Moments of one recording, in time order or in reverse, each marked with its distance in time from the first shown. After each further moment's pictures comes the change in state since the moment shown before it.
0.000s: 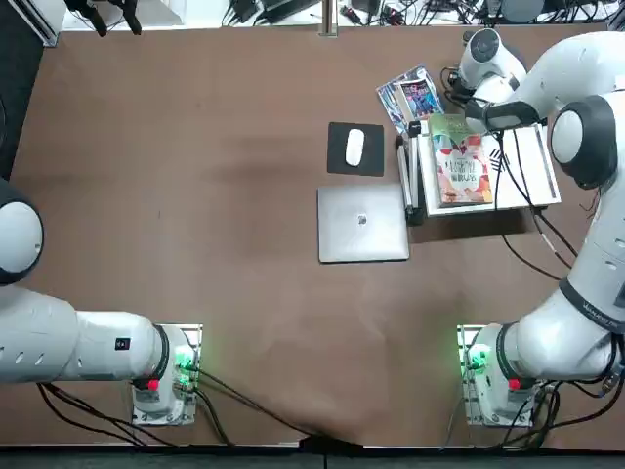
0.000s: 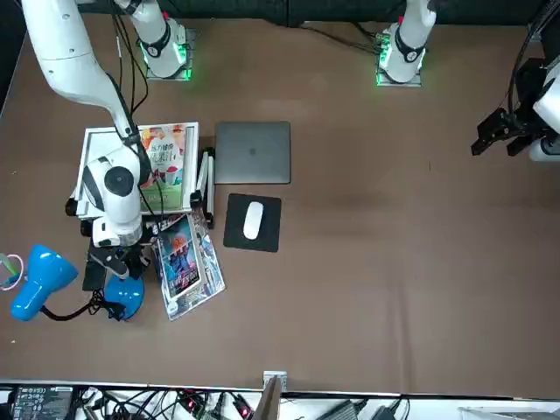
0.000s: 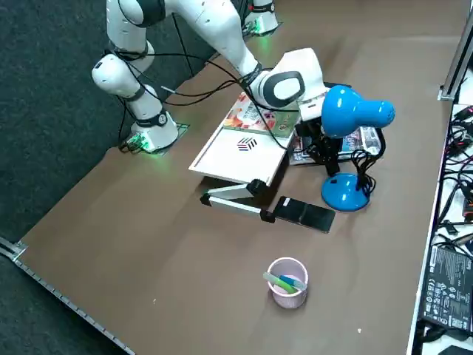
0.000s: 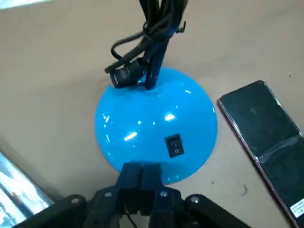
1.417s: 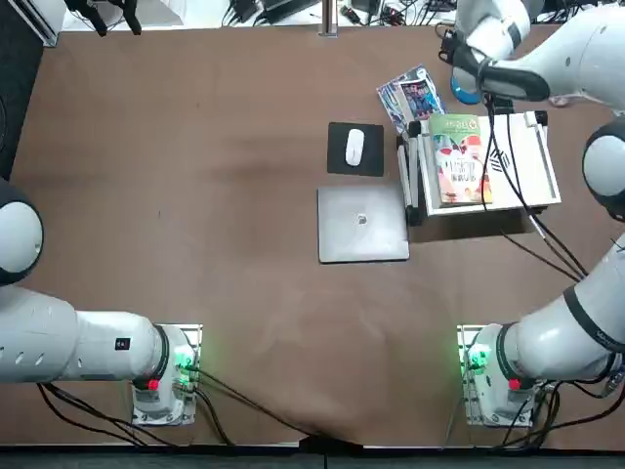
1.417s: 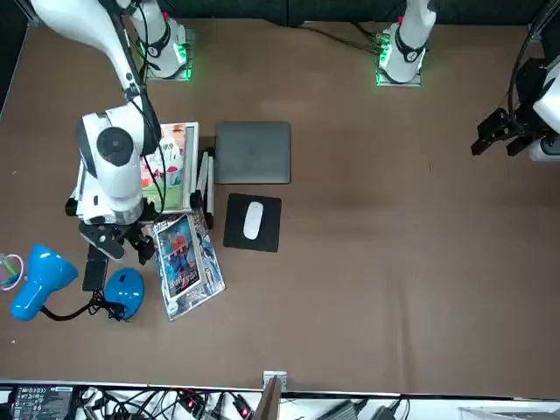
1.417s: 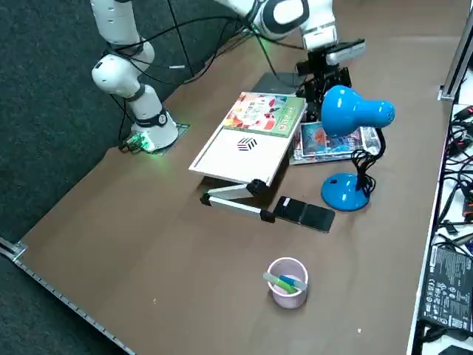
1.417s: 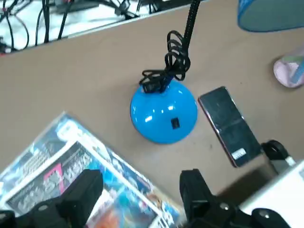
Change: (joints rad) arm 0.001 -0.268 0.193 0.036 0.265 -0.451 -0.209
